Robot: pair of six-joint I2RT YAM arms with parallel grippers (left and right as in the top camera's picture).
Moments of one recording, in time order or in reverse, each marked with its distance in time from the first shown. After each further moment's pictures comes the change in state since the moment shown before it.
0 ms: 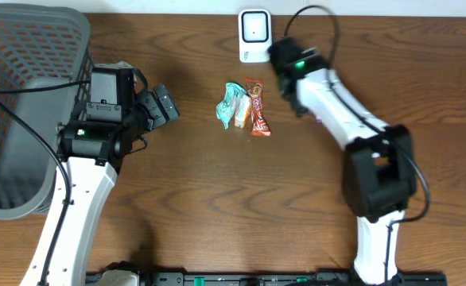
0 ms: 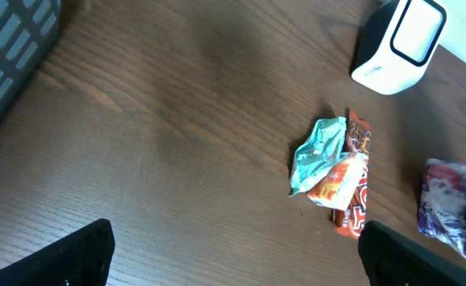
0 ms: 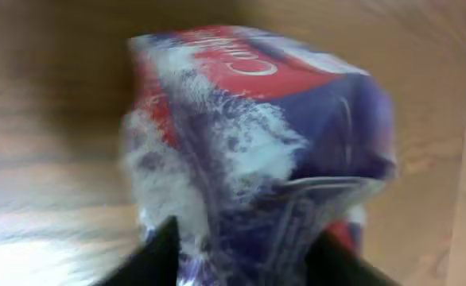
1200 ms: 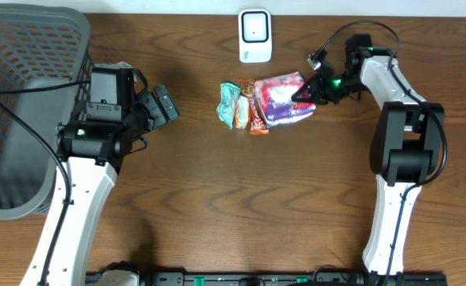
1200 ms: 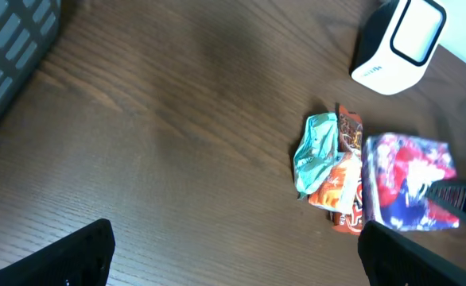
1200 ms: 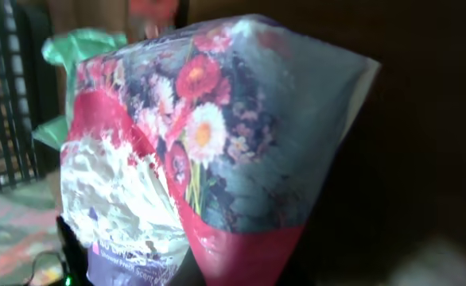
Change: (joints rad) left arm 0.000 0.000 0.000 0.000 0.000 0.000; right arm -0.431 0.259 0.187 0.023 -1.511 -0.336
